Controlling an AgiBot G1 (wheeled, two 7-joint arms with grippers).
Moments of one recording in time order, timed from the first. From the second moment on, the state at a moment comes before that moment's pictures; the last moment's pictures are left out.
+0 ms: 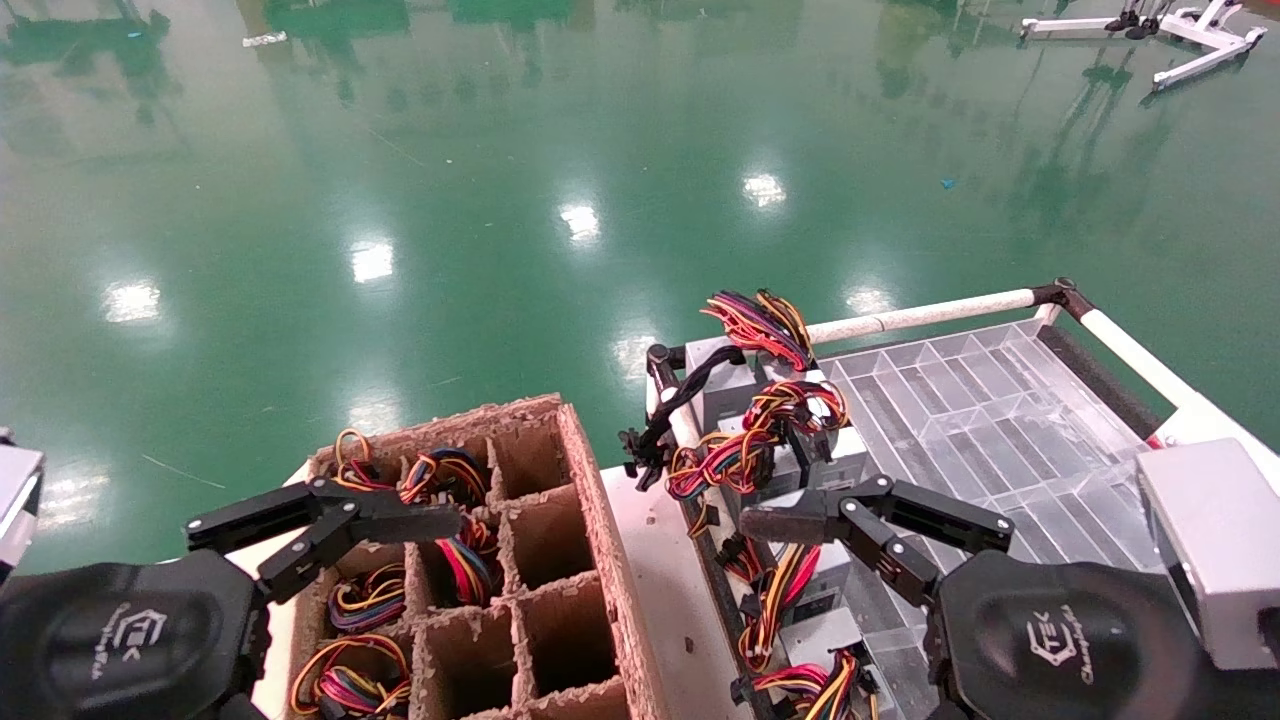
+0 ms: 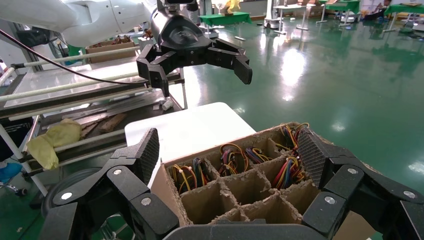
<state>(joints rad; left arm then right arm) -1.09 0.59 0.33 -1.27 0.70 1.48 -0.16 1.08 -0.61 -0.28 1.28 -0.73 -1.49 0.19</state>
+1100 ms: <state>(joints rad) -1.09 0.59 0.33 -1.27 0.70 1.48 -0.16 1.08 -0.61 -0.28 1.28 -0.73 -1.49 0.19</state>
